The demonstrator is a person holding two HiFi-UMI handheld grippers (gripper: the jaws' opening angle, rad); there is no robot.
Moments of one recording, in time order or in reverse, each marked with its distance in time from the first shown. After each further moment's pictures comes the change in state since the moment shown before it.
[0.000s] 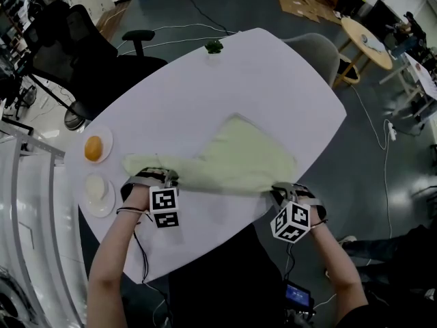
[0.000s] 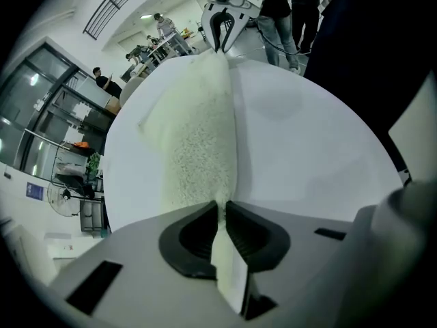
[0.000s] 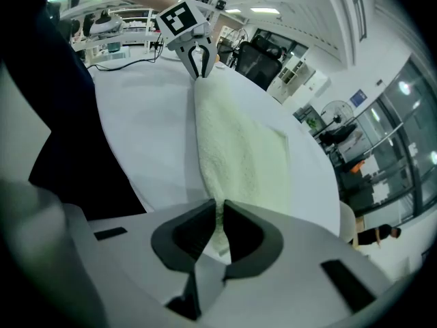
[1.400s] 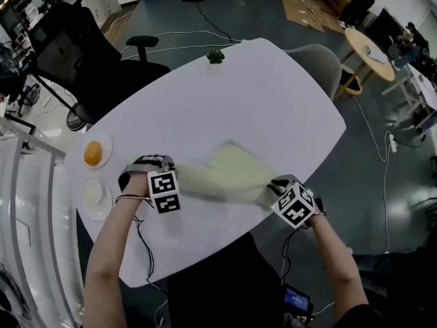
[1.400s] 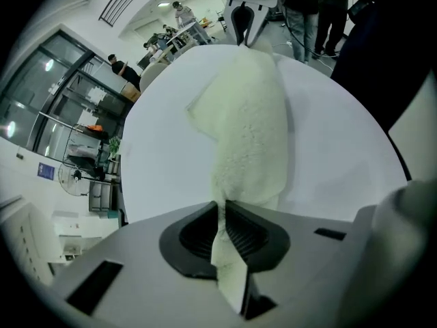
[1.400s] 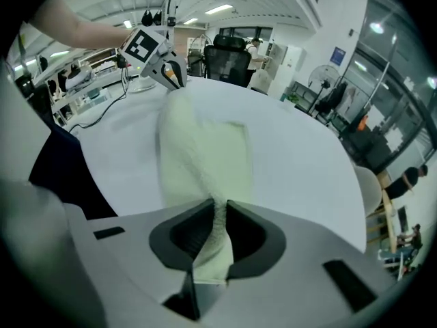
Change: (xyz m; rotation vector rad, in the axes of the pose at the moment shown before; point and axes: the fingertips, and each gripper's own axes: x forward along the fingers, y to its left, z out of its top) left arm 0.001 0.073 -0.008 -0.109 0.075 0.075; right arm 0.014 -0.055 0.004 0.306 -0.036 0.148
